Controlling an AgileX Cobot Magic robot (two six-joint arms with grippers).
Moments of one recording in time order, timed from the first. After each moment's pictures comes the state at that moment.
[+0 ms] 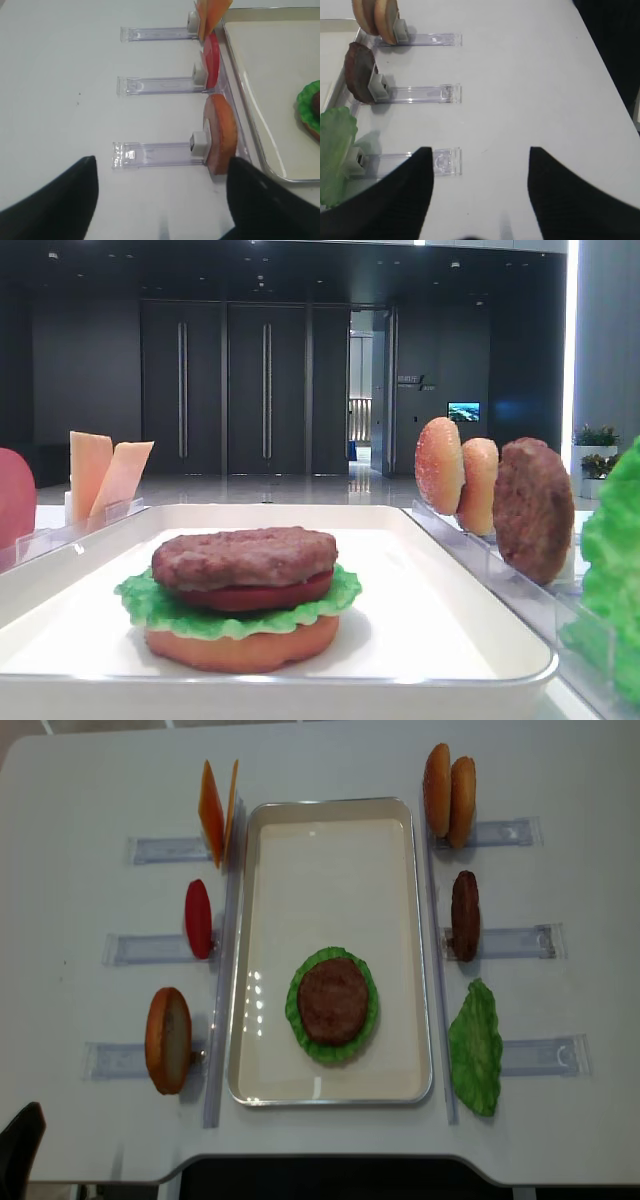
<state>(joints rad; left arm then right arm) 0.05 -0.02 -0.47 -0.05 1.11 0.06 0.03 -0.01 -0.51 0.00 1.14 -0.01</state>
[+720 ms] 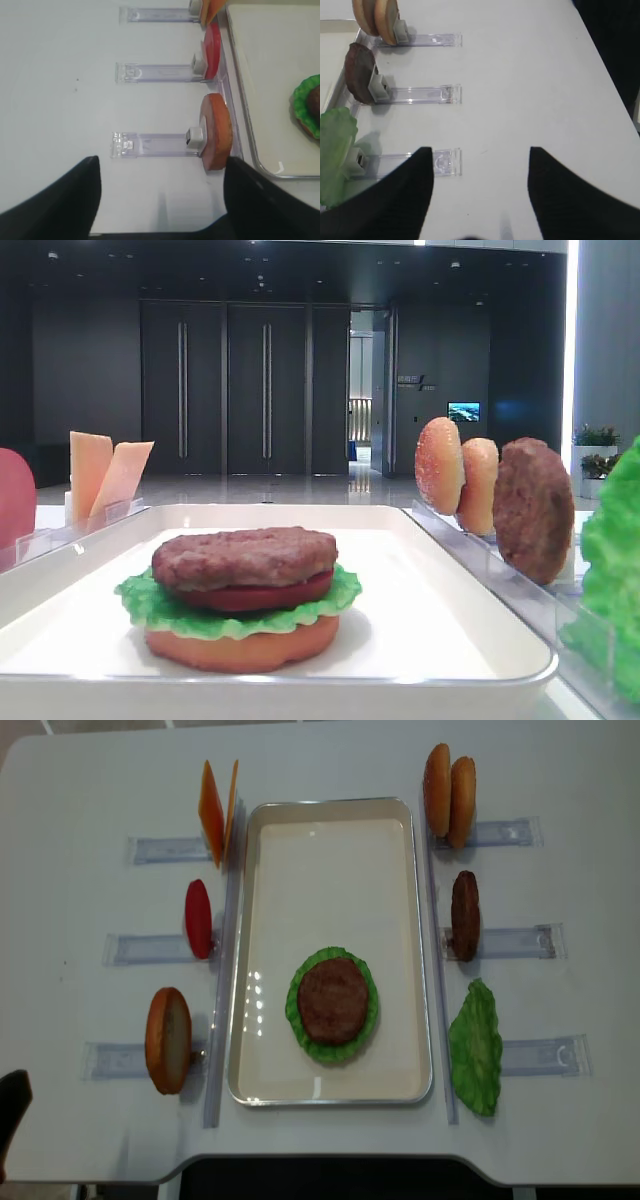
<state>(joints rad) 0.05 0.23 -0.61 -0.05 1.14 0.03 0.03 -0.01 -0.51 0.00 1.13 -0.01</state>
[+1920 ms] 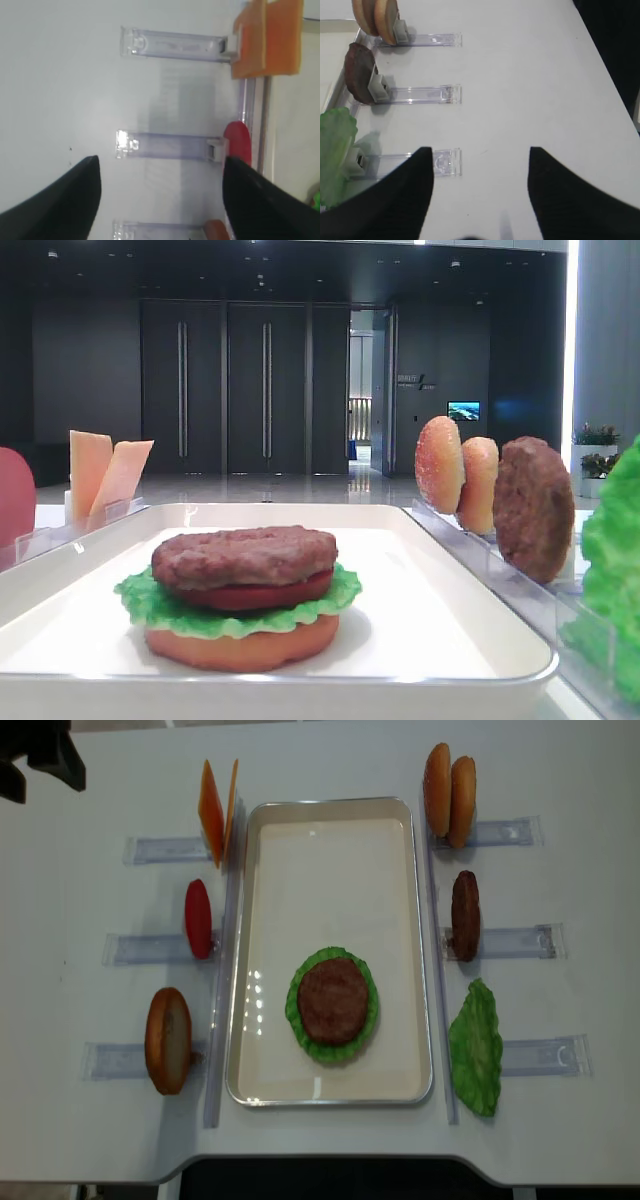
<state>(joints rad) 0.05 1.55 -1.51 -0.02 1.23 -0.05 0.03 -0.01 -0.51 0.00 1.13 -0.01</state>
